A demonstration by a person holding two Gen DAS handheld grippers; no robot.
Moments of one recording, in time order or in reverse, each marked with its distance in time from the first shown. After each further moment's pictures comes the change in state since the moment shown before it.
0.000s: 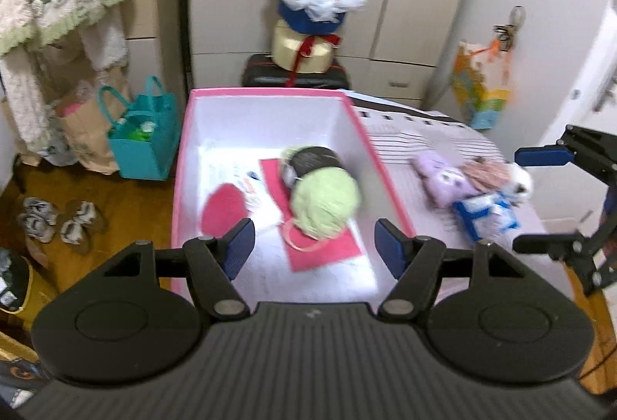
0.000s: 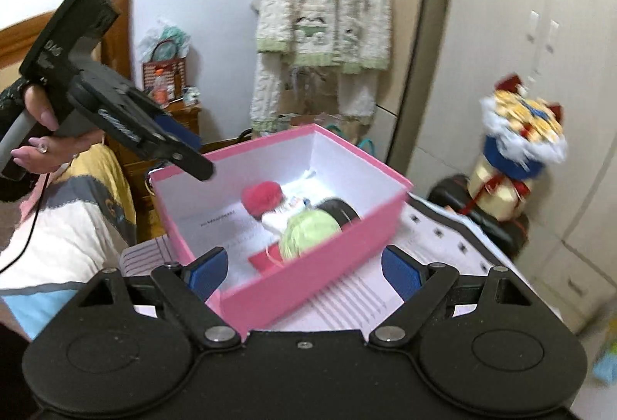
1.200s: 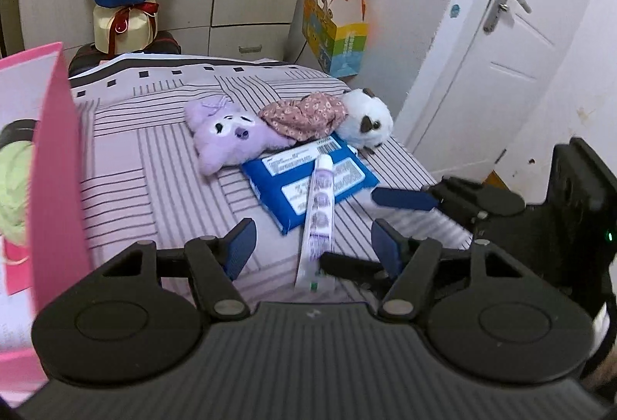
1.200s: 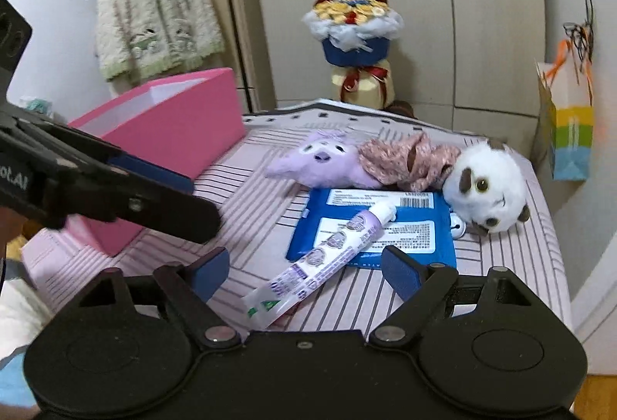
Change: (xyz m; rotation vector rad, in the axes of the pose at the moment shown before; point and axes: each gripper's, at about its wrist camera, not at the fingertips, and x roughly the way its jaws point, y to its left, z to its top) left arm 0.139 -0.190 -0.055 0.188 0.048 -0.310; right arm 0.018 -0.048 -0.189 0.445 -0.066 -0.299
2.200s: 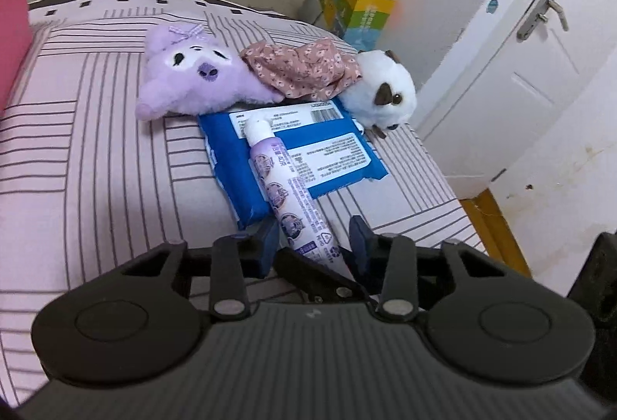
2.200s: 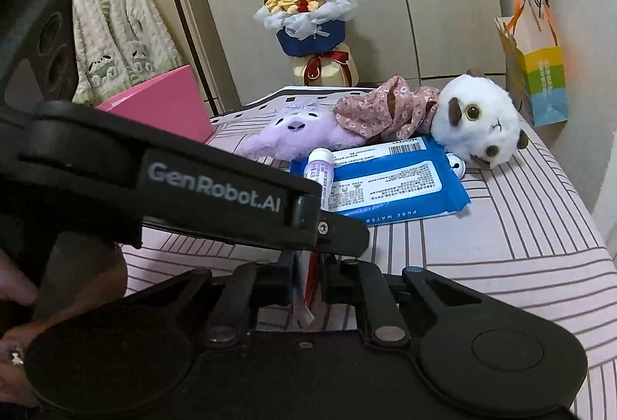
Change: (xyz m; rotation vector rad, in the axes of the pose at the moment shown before) left arm 0.079 -0.006 -0.015 -0.187 0.067 -0.029; right arm 0.018 0.004 -0.033 0.180 -0.028 -0.052
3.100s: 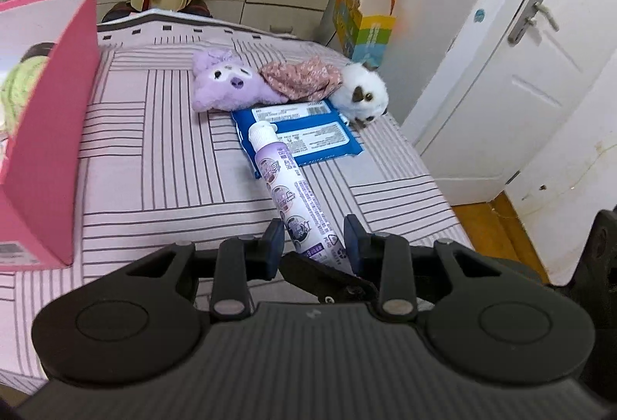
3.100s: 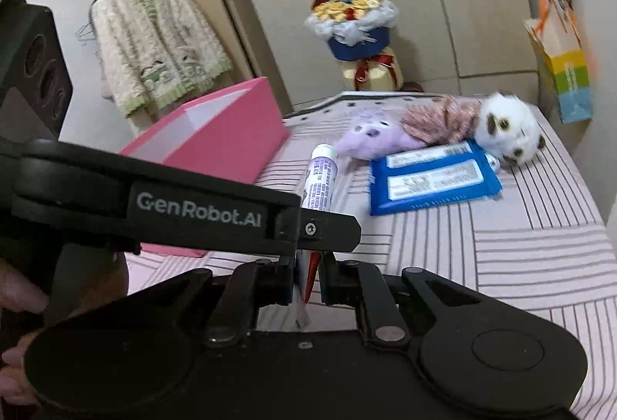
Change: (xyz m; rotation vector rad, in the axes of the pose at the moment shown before) left arm -0.101 -0.035 -0.034 0.020 -0.057 0.083; right arm -0.074 0.043 0.003 -0.008 0.018 0.146
